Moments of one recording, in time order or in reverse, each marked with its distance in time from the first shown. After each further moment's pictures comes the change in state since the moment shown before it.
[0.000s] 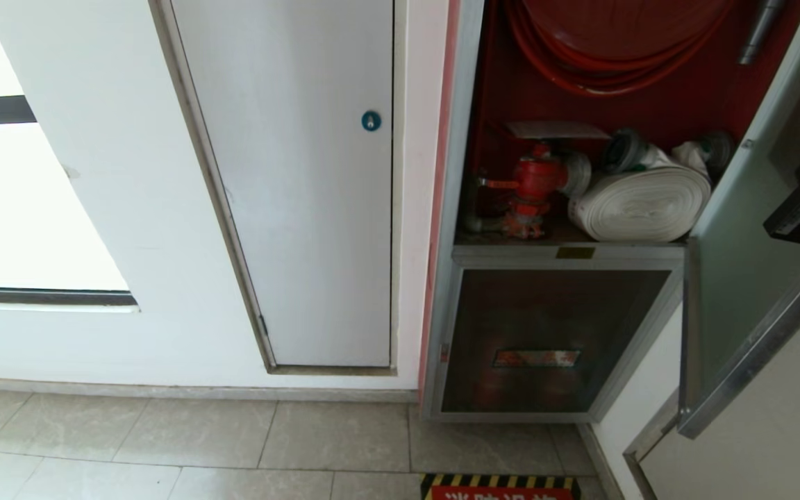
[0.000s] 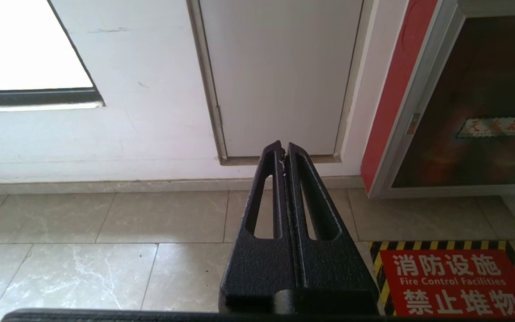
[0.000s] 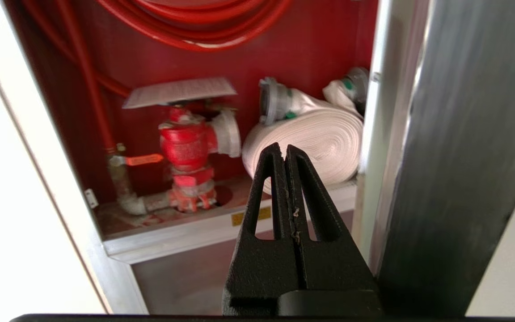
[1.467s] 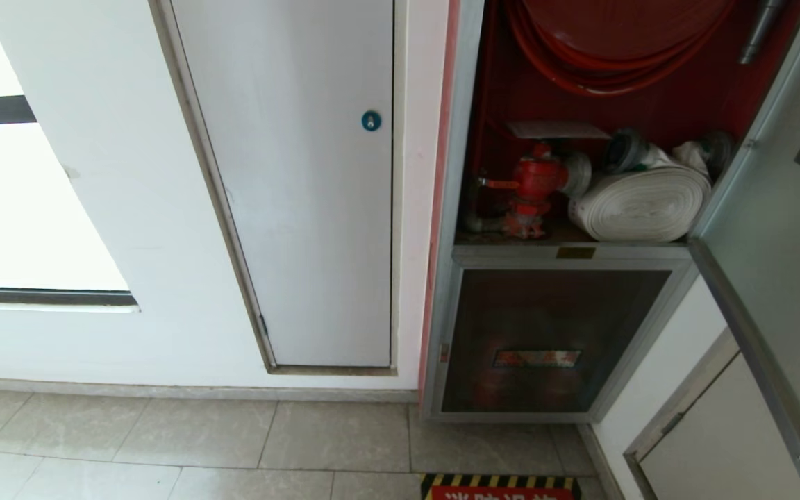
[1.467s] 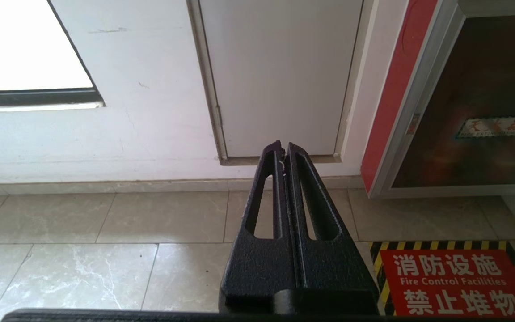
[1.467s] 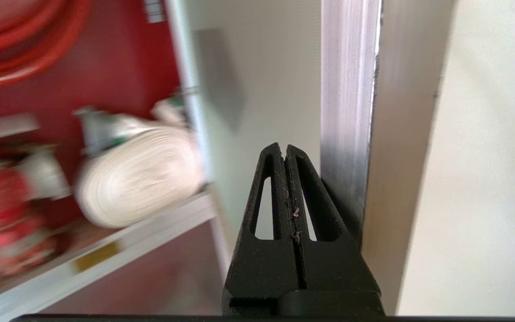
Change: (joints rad) left arm 0.000 0.000 0.000 0.000 0.000 0.000; right arm -0.477 -0.139 0.205 -0.076 0.031 0.066
